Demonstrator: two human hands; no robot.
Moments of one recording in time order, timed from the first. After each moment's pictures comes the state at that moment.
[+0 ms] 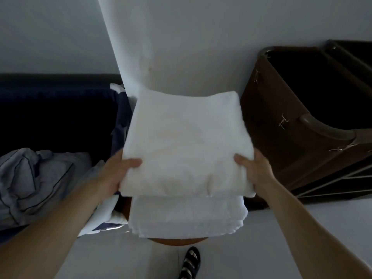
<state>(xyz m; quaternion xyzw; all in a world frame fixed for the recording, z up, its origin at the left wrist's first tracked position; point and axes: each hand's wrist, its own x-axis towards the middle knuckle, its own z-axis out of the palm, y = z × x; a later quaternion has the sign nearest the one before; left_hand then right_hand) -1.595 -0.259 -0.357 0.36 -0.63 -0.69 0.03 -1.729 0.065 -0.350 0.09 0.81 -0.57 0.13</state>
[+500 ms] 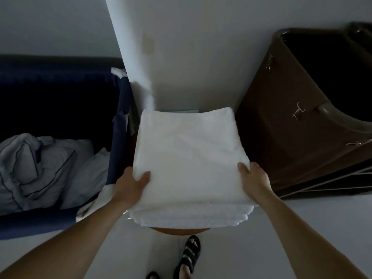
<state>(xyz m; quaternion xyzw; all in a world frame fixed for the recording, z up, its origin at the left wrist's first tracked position) -1.562 -0.236 -0.452 0.40 -0.80 -0.44 -0.02 -1.716 0.075 -0.422 0.06 0.94 -0.29 0.18</state>
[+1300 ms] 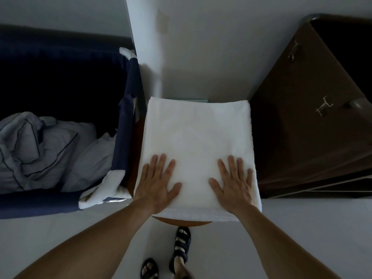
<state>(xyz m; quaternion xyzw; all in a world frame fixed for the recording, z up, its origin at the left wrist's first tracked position) -1.553 -0.198 -0.505 0.11 -0.98 -0.12 -0.14 -1.666 0.039 -0.483 -0.22 0.96 0.02 0.16</state>
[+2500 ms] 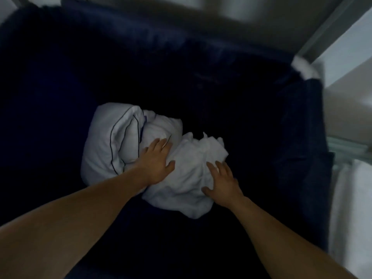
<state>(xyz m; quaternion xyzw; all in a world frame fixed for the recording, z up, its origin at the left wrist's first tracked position) -1.494 -0.708 -0.579 0.23 -0.94 -0.18 -0.18 -1.629 -0.486 -0.600 -0.37 0.85 -0.03 0.37</state>
